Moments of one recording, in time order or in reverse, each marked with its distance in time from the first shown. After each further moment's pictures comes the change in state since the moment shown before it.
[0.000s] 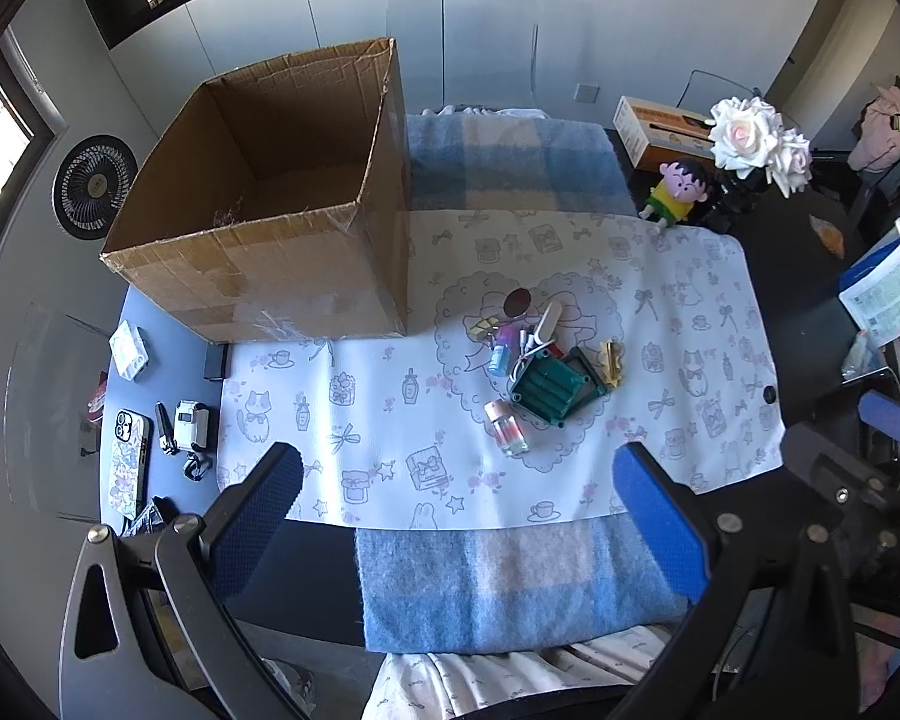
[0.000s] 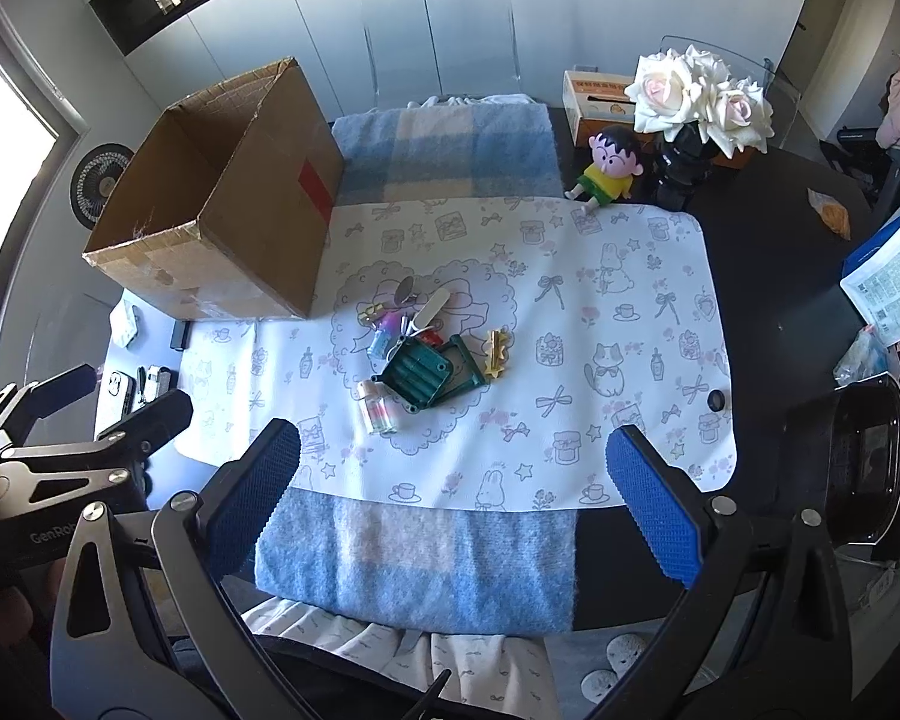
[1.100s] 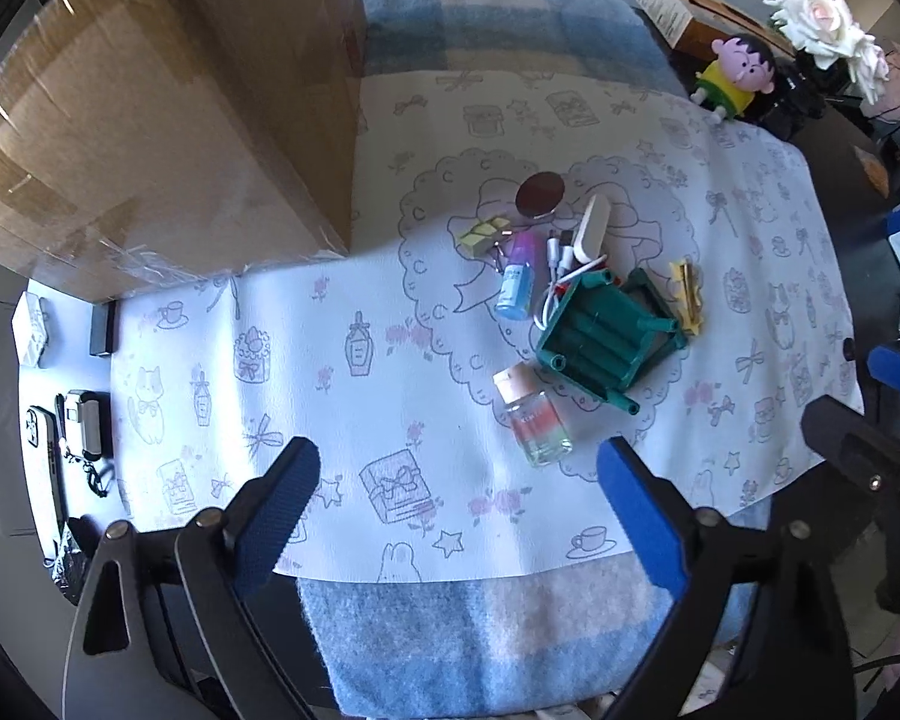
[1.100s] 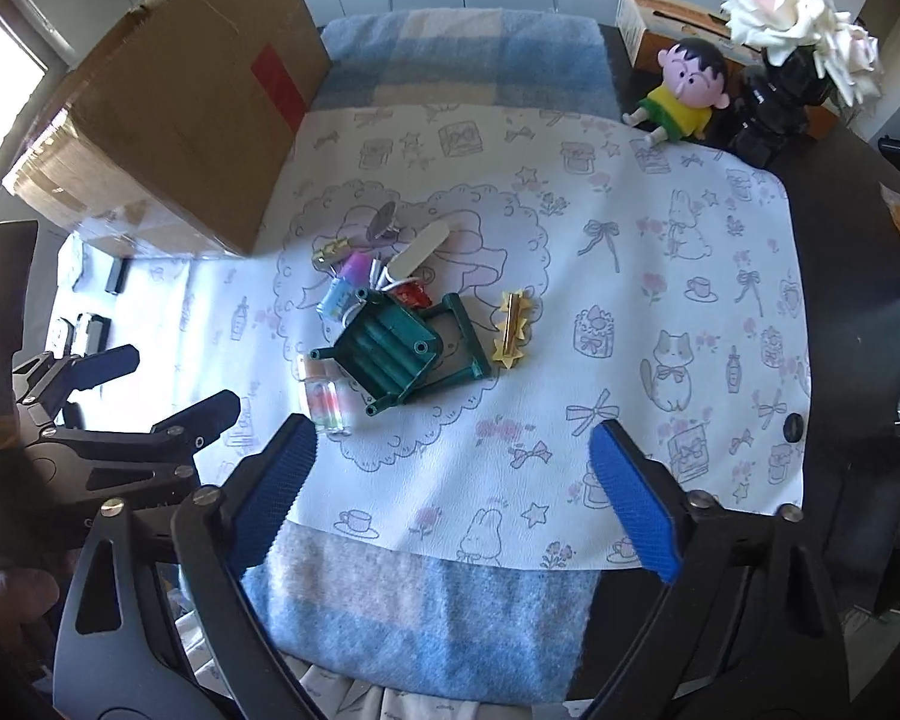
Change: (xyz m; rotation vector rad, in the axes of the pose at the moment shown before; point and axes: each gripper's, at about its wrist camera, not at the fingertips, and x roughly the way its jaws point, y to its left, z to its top) left arm 0.178 -0.003 -0.014 0.016 0.194 -0.053; right arm 0.161 -0.013 -0.001 -0.081 0.130 0.010
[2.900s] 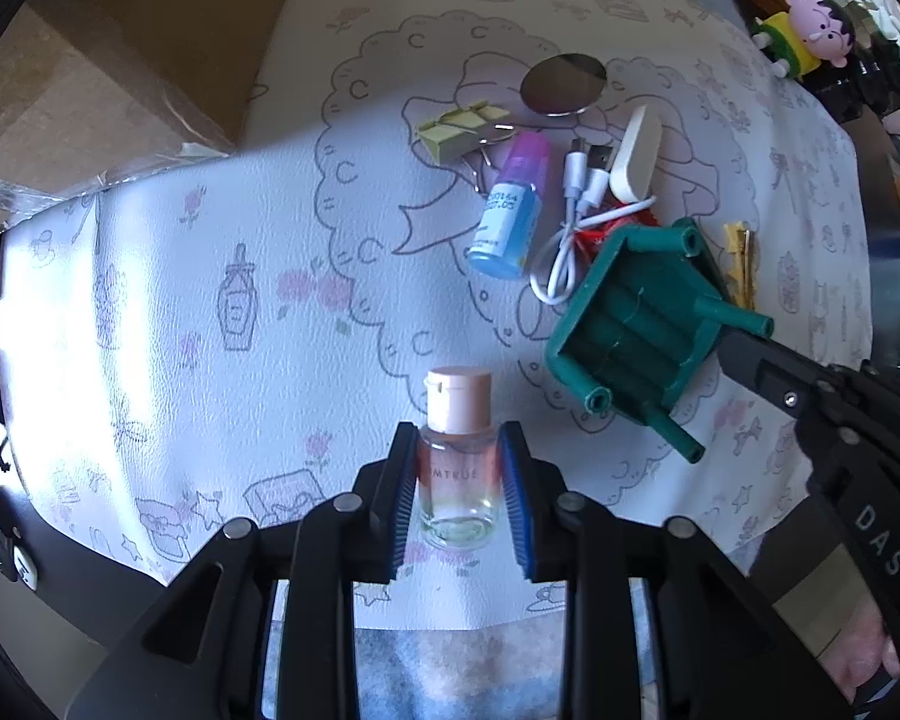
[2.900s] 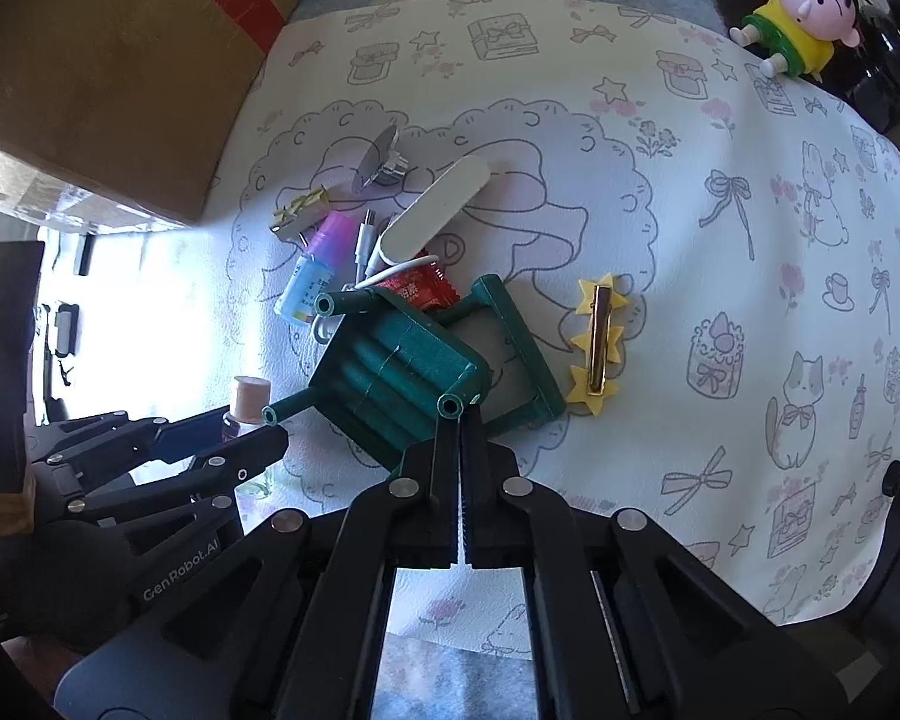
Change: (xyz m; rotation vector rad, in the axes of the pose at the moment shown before) left arm 0.068 0.005 0.014 -0.085 0.198 -0.093; right arm 0.100 0.001 0.033 -0.005 0.130 0.106
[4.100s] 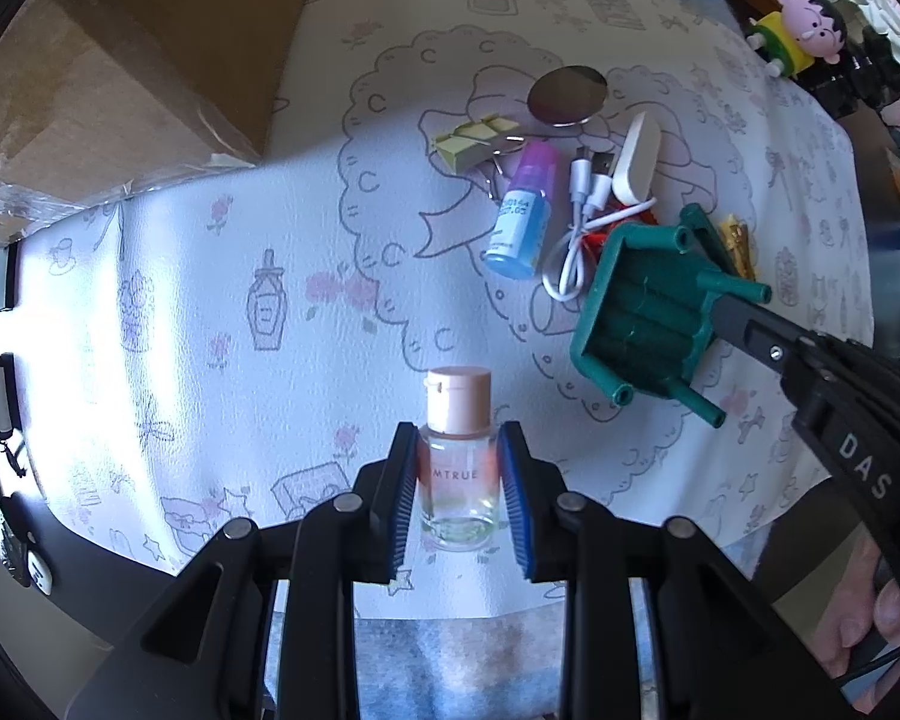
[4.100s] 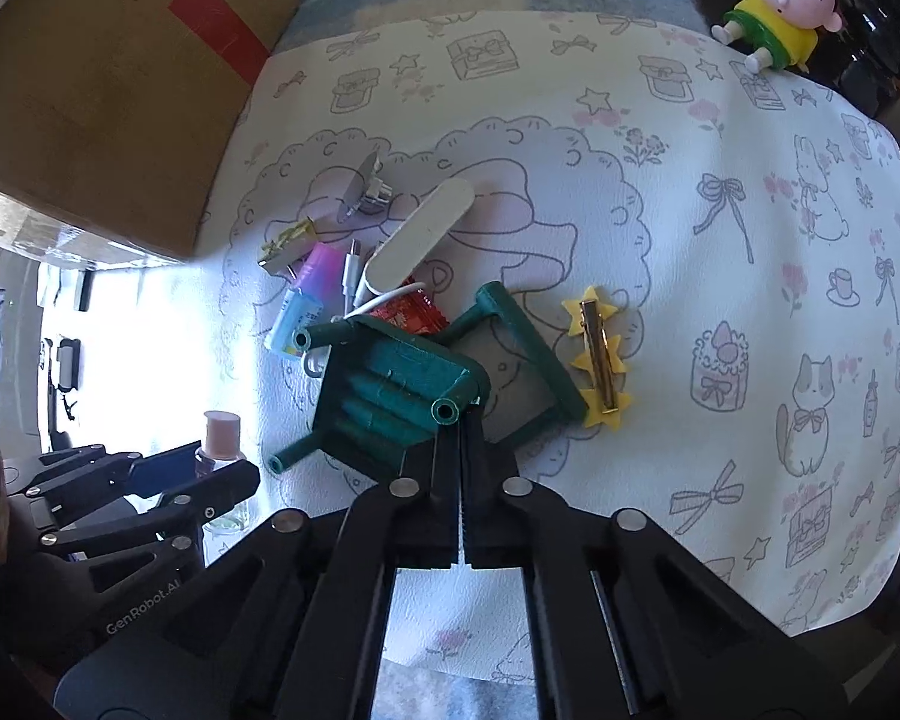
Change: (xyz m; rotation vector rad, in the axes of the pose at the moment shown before) left arm -0.011 0.012 0.008 0.017 -0.016 0.022; right arm 0.002 -0.004 0.004 0.036 -0.068 0.011
